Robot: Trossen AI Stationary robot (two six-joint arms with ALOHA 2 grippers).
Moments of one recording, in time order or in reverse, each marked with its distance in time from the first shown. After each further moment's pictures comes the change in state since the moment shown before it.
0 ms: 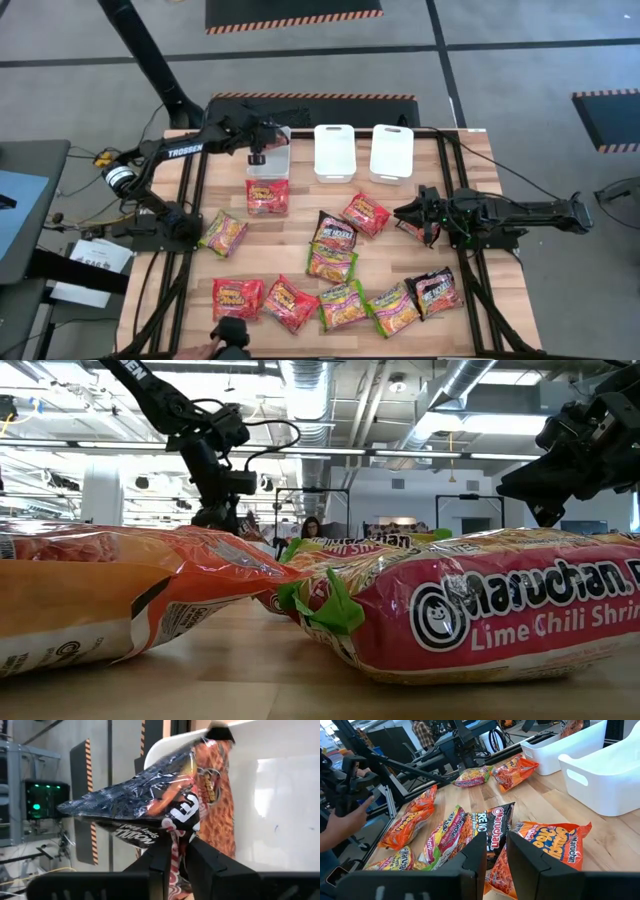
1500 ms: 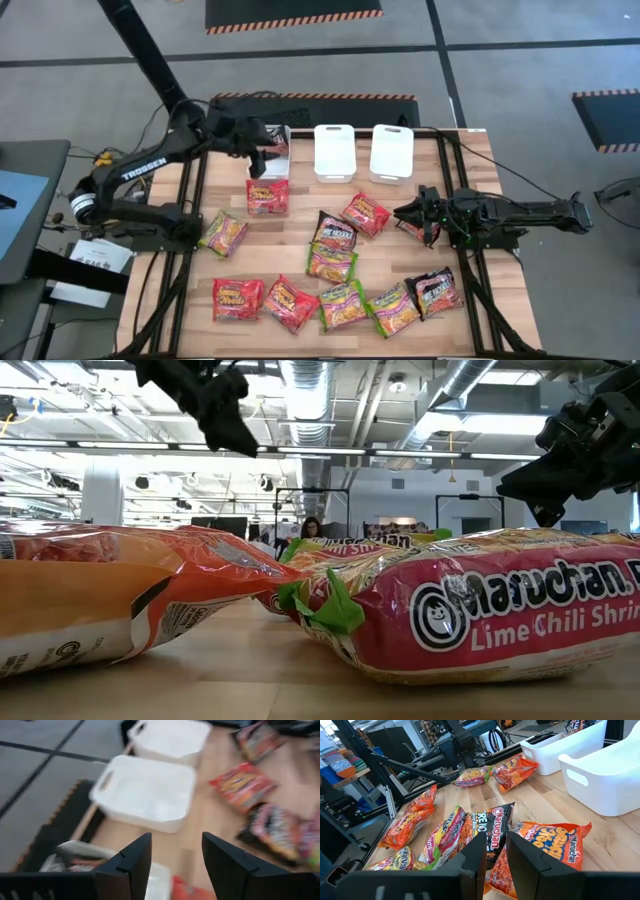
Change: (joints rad) left arm -0.157 -0.347 0.091 -0.238 0.533 -0.741; right arm 0.000 0.000 0.000 0.000 0.000 0.000
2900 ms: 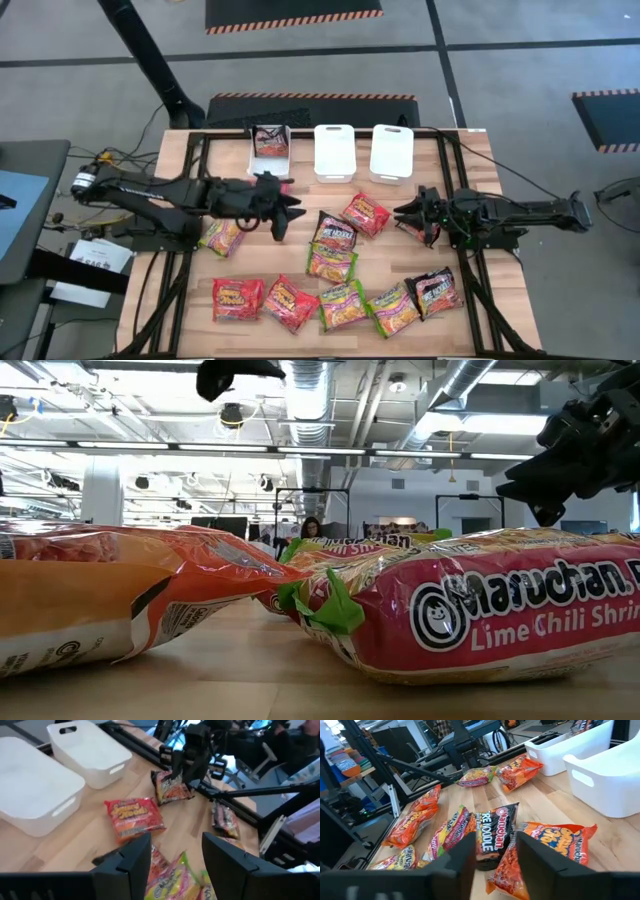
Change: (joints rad) left arm -0.779 0.029 -0.001 0.254 -0.621 -0.777; right arm 0.028 0.000 -0.002 0.028 -0.006 0.001
